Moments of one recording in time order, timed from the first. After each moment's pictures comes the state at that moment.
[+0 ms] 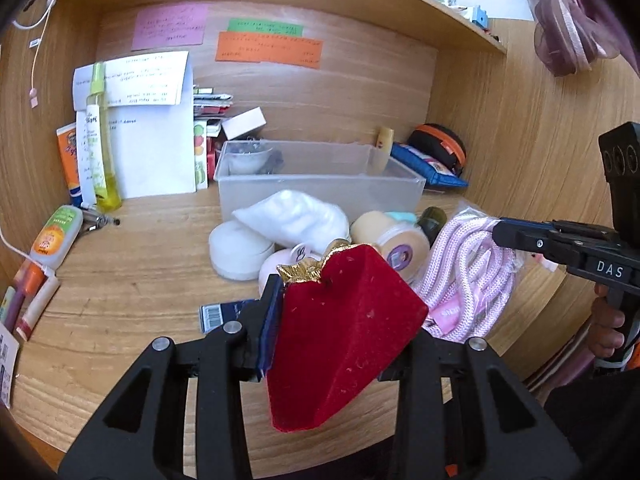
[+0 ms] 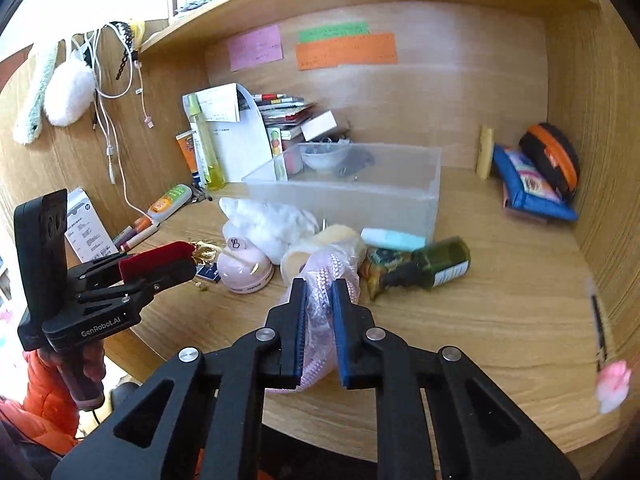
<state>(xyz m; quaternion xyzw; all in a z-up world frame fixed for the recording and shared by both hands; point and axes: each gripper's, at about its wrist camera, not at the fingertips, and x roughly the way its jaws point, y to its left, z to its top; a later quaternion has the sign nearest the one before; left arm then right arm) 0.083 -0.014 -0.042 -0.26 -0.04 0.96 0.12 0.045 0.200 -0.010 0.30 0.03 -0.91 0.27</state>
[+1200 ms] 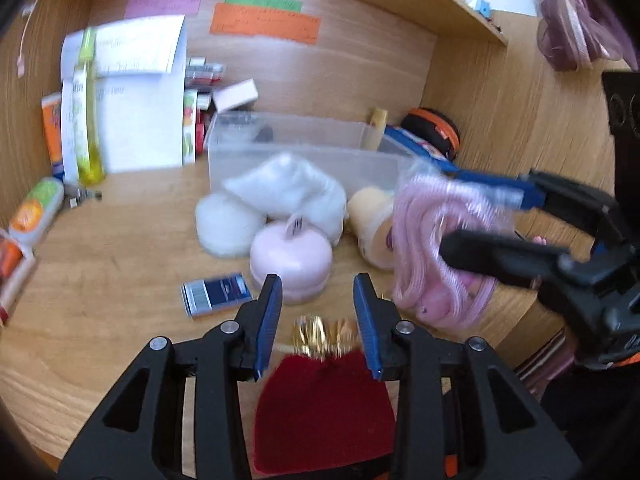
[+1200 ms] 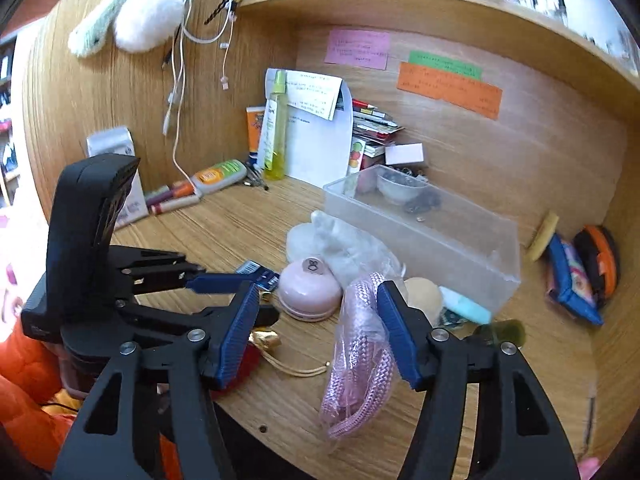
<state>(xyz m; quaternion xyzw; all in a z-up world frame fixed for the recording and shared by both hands) 0.077 -0.020 -0.056 -0.29 -0.05 0.94 0.15 0.062 0.117 -0.012 0.25 0.15 -0.89 0.35</state>
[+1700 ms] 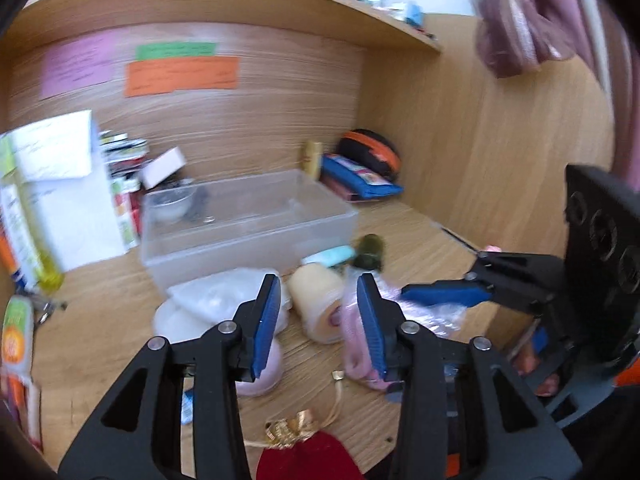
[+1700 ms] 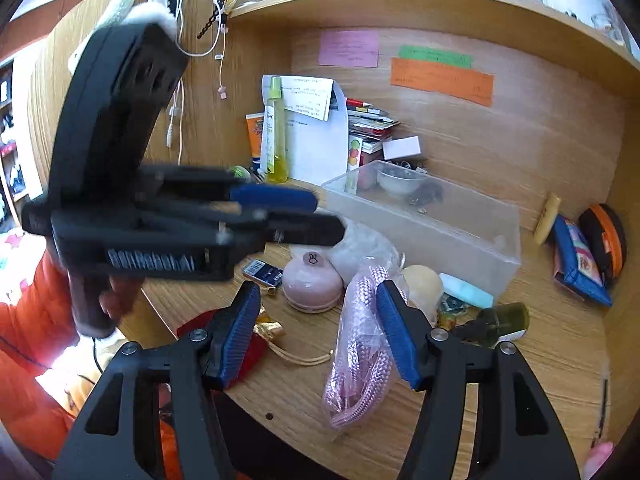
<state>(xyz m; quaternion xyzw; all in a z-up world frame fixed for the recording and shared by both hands) 0.042 0.002 0.017 -0.27 0.01 0.92 0.28 0.067 0.133 -0.012 0.25 0.13 -0.89 0.35</state>
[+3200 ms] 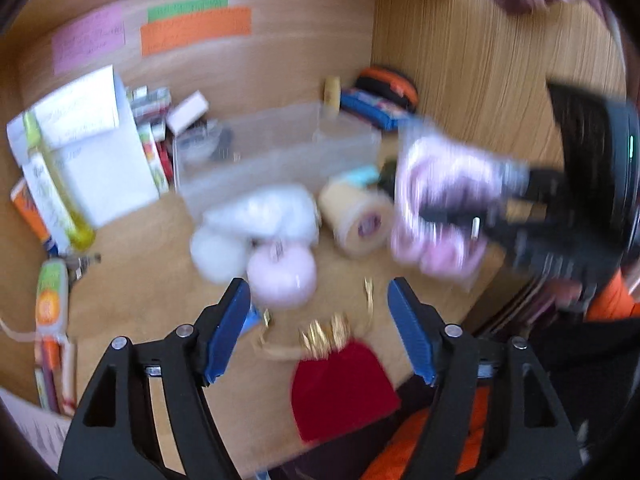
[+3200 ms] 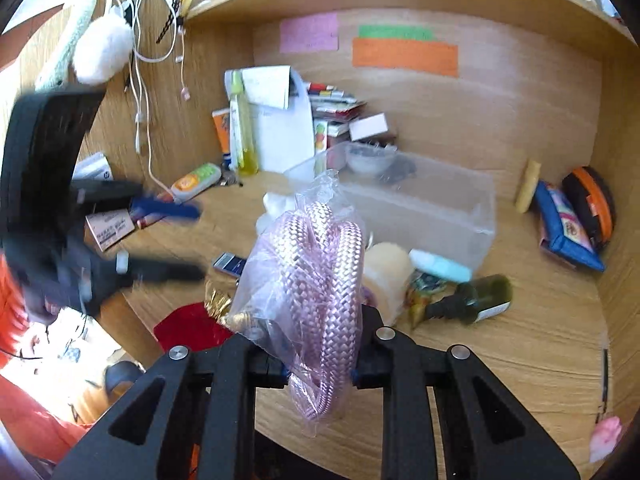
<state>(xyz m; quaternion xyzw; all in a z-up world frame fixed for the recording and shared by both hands) 0.070 -0.022 -0.005 -0.37 0.07 0.90 0.22 0.049 0.154 -0.011 0.29 0.09 -0.90 0.32</state>
